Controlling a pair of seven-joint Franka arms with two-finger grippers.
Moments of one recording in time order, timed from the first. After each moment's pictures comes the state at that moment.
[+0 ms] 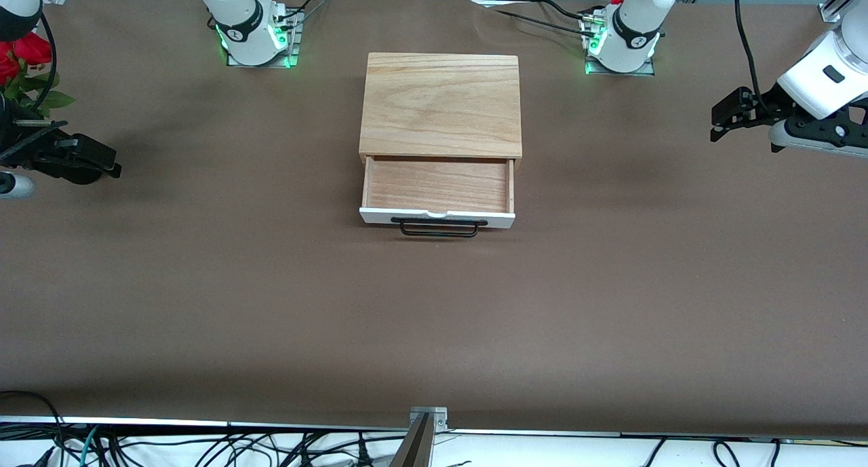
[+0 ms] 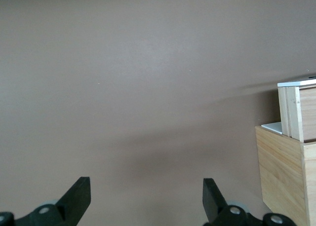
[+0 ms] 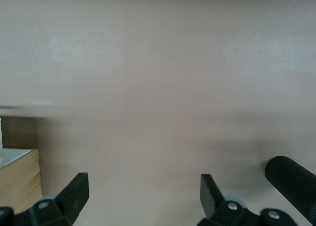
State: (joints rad) left arm -0.11 -0.06 0.04 -1.68 0.00 1.61 0.09; right arm -0.04 0.14 0.03 -1.48 -0.01 1.59 -0.01
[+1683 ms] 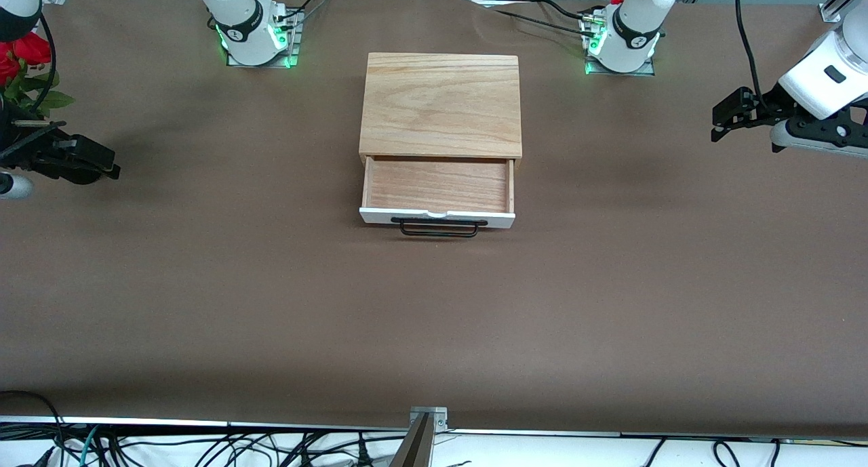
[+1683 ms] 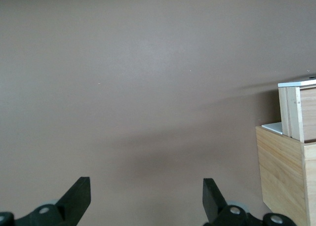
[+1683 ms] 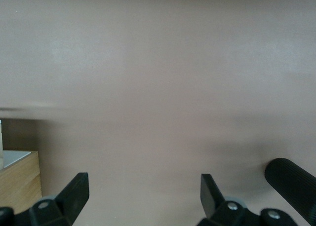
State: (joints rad) left arm -0.11 -0.06 0.04 -1.68 0.00 1.61 0.09; right arm -0.04 0.14 0.03 -1.48 -0.01 1.59 -0.01
